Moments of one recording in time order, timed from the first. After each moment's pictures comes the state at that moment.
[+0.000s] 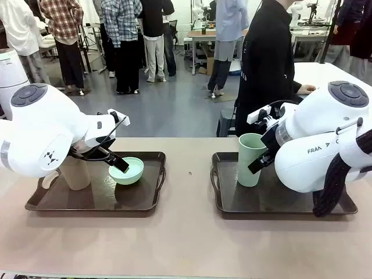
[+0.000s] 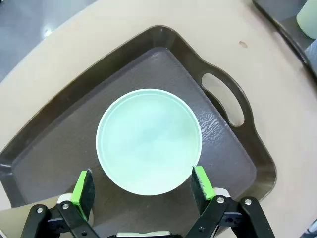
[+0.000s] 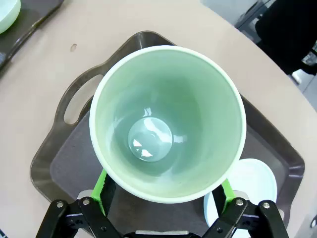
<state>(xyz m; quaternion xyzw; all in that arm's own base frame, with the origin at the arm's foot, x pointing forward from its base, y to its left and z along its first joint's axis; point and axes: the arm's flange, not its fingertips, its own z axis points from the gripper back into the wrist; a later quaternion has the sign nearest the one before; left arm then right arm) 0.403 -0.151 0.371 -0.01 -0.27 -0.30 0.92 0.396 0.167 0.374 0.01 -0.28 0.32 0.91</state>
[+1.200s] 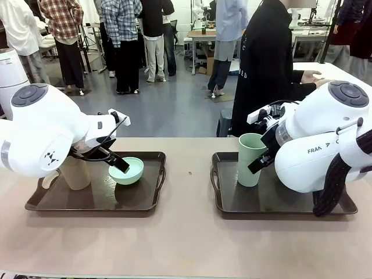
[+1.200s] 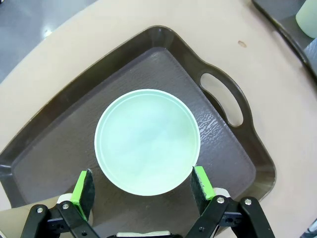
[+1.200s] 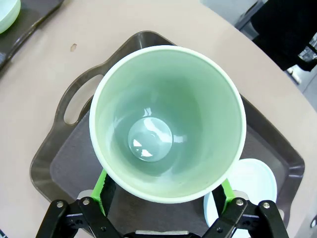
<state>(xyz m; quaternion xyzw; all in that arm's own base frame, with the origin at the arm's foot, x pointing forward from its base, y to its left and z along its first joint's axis) 0.402 -0.153 0.371 -0.01 -0.27 -0.30 0.92 0.396 0.167 0.374 0.01 -0.28 0.32 0.91</state>
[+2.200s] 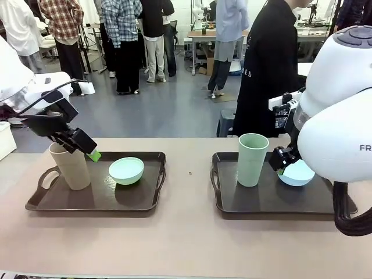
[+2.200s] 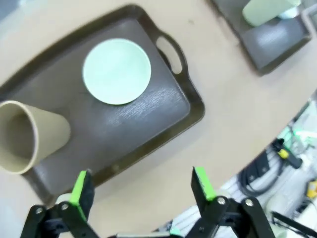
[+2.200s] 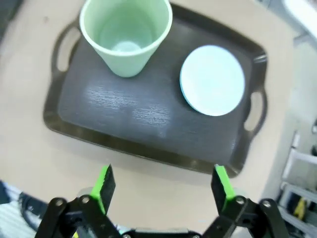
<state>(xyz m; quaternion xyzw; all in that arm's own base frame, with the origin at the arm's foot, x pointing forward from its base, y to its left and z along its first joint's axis) 0.328 -0.110 0.493 -0.09 -0.18 -0.25 0.95 0.316 0.161 0.459 -0.07 -0.18 0.16 0.97</state>
